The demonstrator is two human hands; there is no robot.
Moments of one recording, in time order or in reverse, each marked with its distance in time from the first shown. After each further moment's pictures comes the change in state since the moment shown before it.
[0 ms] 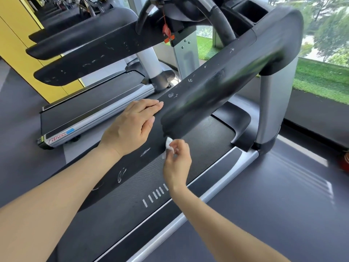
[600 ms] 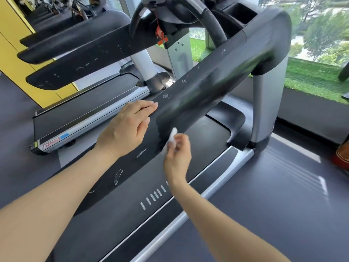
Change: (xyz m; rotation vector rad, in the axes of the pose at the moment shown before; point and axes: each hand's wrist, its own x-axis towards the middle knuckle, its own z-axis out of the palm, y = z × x) left_hand 0.000 -0.003 0.003 0.012 -0.003 0.009; right_hand 0.011 -0.014 -0.005 0.111 0.084 0.029
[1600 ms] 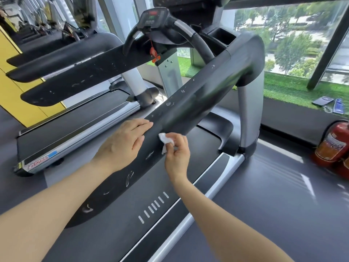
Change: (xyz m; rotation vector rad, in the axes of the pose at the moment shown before) left_hand -0.038 -0.014 -0.023 -0.084 -0.069 0.010; right_hand -0.011 -0.017 0.012 0.067 0.017 -0.233
